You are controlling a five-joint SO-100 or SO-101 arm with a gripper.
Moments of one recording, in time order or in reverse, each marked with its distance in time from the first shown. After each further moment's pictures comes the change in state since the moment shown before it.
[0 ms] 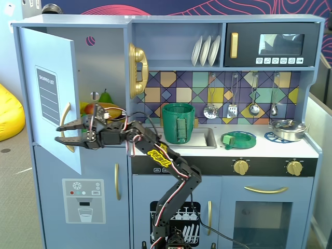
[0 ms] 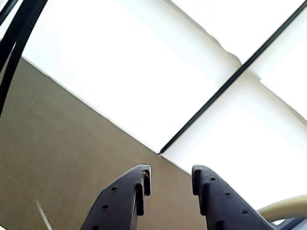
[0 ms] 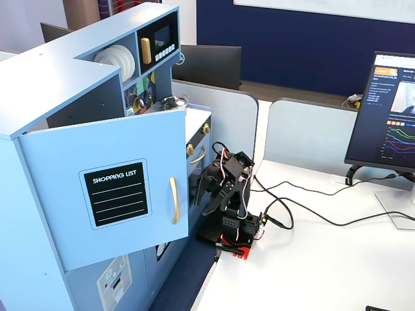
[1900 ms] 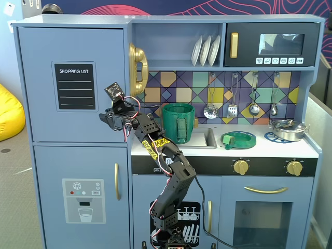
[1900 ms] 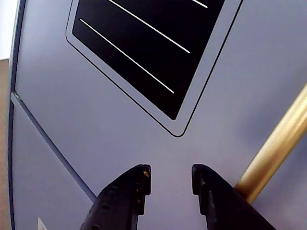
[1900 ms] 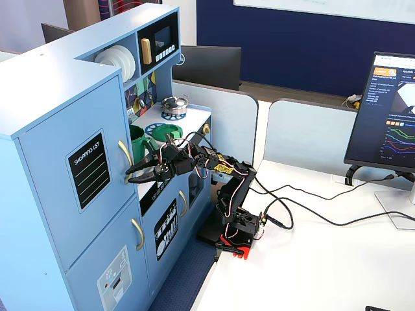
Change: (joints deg) arm 50.0 -6.5 1.6 -3.9 22.1
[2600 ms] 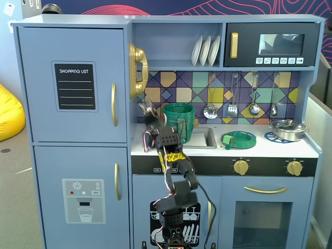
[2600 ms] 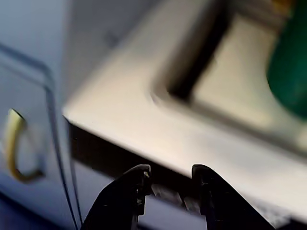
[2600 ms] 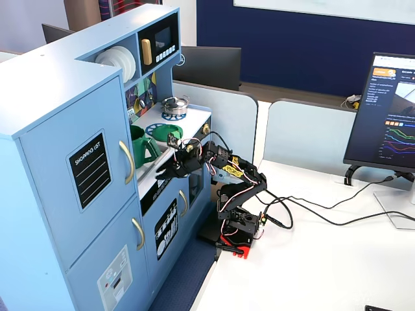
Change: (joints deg) arm 25.4 25.1 28.7 22.9 5.0
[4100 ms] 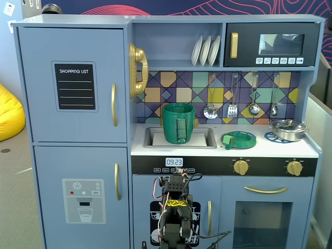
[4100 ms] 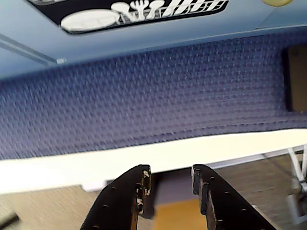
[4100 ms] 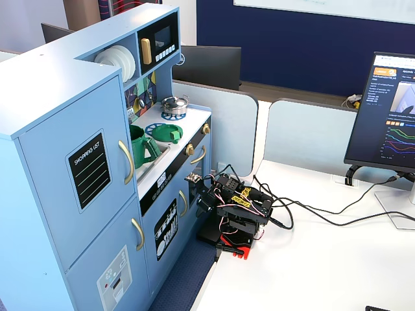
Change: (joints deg) arm 18.6 39.5 58.8 21.0 19.6
